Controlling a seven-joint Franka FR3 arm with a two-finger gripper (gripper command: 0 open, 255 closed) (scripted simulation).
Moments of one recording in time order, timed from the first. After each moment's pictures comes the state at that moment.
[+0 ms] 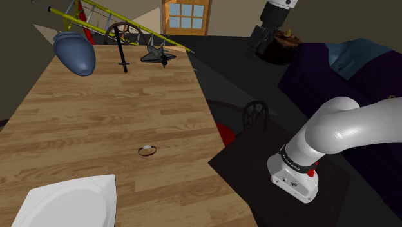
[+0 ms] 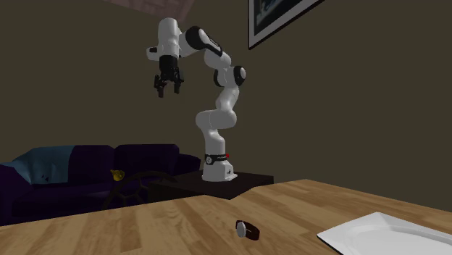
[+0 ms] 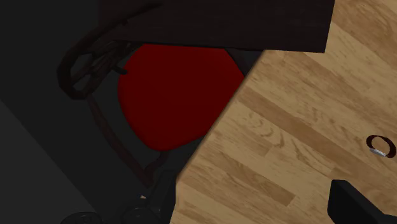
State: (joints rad) arm -0.01 -0.75 -0.04 -2.40 0.06 1.71 -0.09
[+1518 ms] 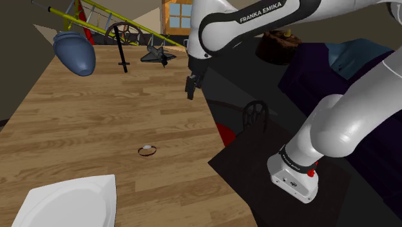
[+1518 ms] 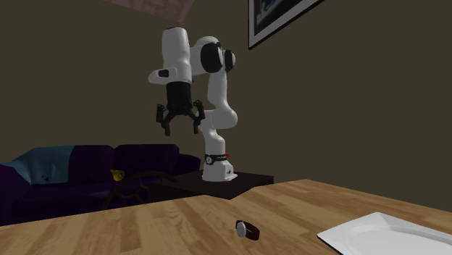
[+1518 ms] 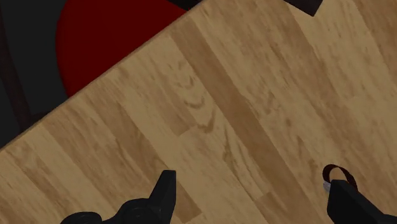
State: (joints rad) arm 0.20 -0.15 0.17 -2.32 0.12 2.15 -0.15
